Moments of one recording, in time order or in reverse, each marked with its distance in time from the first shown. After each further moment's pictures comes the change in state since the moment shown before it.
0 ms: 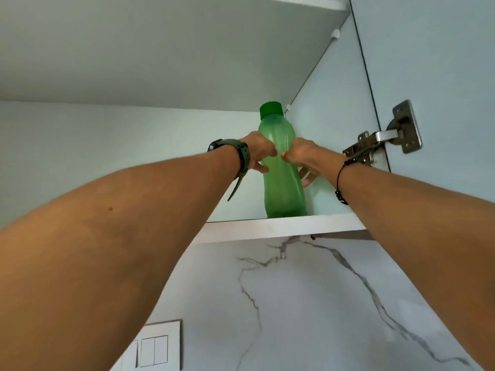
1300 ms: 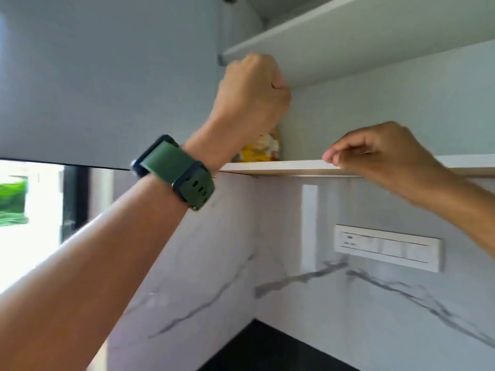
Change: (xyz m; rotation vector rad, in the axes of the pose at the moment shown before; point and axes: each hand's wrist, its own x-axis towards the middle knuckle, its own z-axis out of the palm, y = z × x) left_hand -0.467 0.035 -0.261 0.979 0.884 0.038; right_hand -0.377 -0.177 0.091 0.575 -0.325 -0.950
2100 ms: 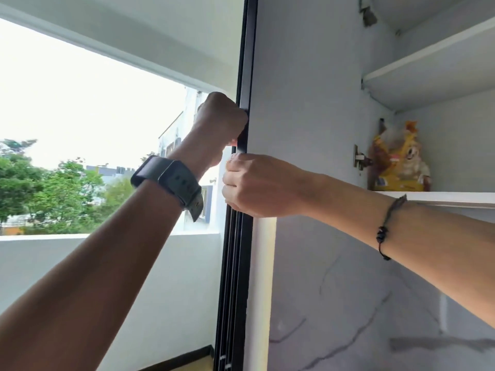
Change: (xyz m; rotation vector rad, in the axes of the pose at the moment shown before) left_hand 0.015 -0.172 -0.214 -0.031 0.109 -0.457; right_hand 0.117 -0.257 0.253 -0.615 0.239 -1.518
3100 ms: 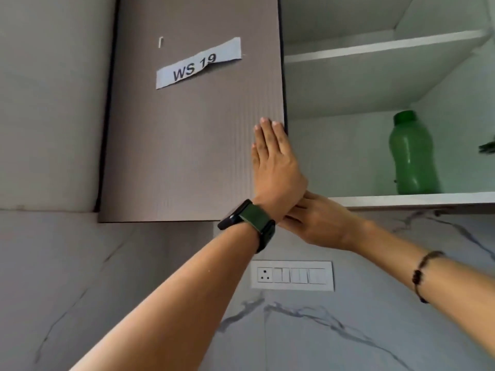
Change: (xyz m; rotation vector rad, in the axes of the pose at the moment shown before) left_hand -0.132 0.178 0.368 -0.205 -0.355 0.674; right_hand -0.399 0.027 -0.195 -0.284 -0.671 0.258
